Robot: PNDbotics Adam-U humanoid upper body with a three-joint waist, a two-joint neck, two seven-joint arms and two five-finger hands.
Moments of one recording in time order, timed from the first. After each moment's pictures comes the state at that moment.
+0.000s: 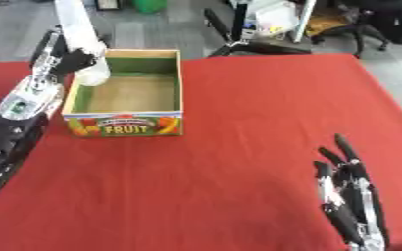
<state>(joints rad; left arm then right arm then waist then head) -0.92 0.46 -0.14 -0.87 0.19 -0.18 0.06 -0.19 -0.15 0.15 -1.52 -0.04 -0.47 -0.11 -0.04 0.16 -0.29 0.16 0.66</state>
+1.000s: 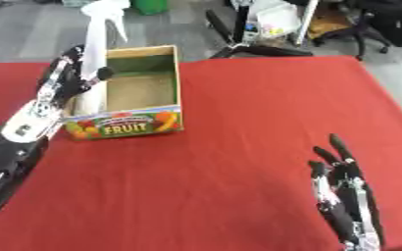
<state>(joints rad) -0.84 0.45 -0.14 -0.88 0.13 -0.24 0.03 -0.19 -0.15 0.15 -1.52 -0.04 -0.47 -0.10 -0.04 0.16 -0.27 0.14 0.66</state>
